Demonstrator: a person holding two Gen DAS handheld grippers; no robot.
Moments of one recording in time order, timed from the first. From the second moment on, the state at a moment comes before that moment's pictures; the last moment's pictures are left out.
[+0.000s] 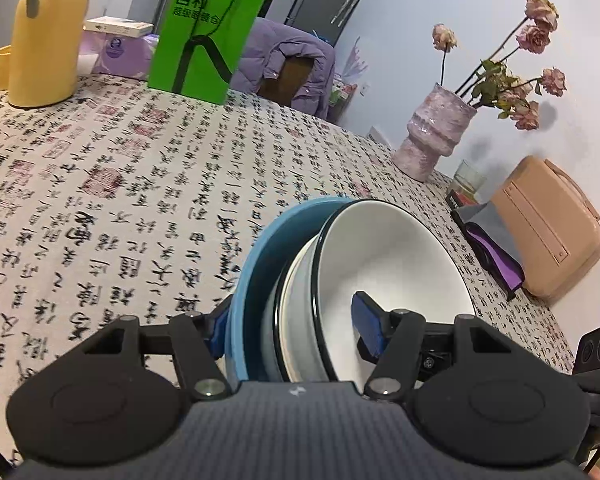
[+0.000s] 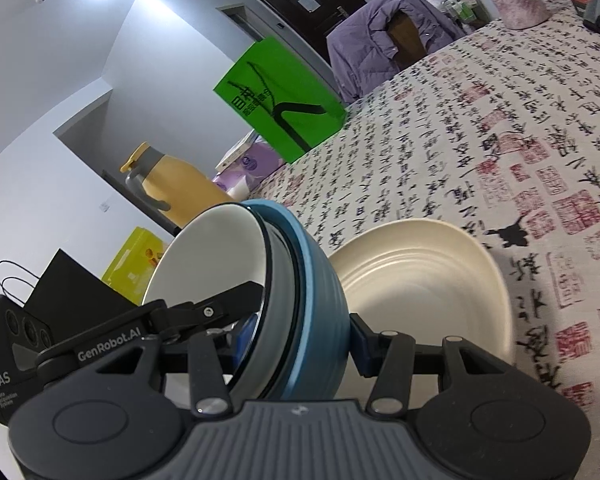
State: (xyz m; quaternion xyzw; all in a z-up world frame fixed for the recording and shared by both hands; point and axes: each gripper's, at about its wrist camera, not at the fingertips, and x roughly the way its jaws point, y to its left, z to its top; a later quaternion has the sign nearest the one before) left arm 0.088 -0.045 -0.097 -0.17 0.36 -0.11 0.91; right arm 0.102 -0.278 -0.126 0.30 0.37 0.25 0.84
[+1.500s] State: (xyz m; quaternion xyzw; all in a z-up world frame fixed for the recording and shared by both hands) left arm 0.110 -0.075 -0.122 -0.17 0.39 -0.12 0.90; right arm 0.110 -0.309 -0.134 0.27 0.38 0.20 0.86
